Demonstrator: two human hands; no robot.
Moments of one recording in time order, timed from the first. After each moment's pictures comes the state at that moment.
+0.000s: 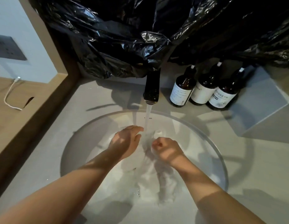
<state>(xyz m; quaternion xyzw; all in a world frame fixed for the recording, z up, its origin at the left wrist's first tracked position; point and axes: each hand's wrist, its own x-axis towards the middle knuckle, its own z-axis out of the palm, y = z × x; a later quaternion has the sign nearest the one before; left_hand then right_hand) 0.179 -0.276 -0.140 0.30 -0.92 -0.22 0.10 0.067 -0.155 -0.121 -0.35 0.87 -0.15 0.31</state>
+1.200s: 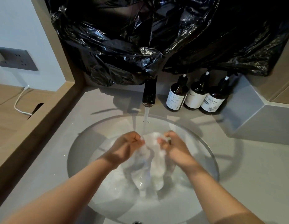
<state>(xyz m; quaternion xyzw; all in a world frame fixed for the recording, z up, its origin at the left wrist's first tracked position) 0.211 -0.238 -0.084 0.30 -0.70 -0.63 0.12 0.071 -0.120 -0.088 -0.31 0.81 -0.41 0.28</state>
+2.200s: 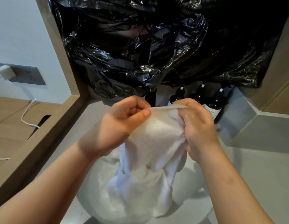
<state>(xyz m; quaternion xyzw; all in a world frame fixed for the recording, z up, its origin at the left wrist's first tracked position) 0.222 -0.229 0.050 0.11 -0.71 -0.62 0.32 0.093 -0.119 0.050 -0.37 0.60 -0.69 0.19</state>
